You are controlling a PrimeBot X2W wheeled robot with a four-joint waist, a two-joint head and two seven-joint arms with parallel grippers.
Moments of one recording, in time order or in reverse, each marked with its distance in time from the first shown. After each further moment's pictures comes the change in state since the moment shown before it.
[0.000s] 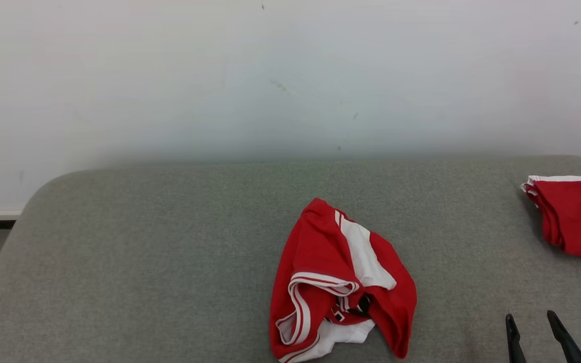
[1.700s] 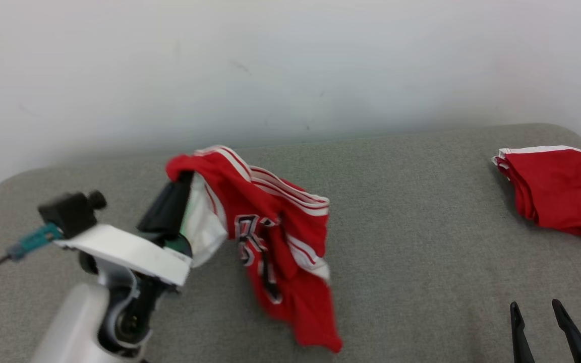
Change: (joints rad) left arm -0.522 0.170 0.018 -0.114 -0.647 0.002 0.239; right arm -0.034 0.000 -0.012 -0.001 0.015 0.000 0.000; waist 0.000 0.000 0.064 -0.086
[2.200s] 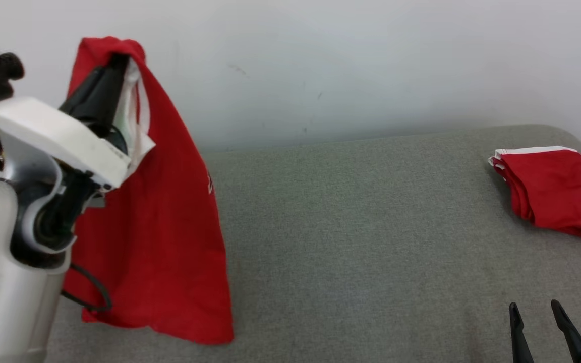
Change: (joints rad) left arm -0.320 0.223 0.049 -0.091 0.047 0.143 0.309; right arm -0.002 0.000 0.004 0.006 0.007 0.000 0.000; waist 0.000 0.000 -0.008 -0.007
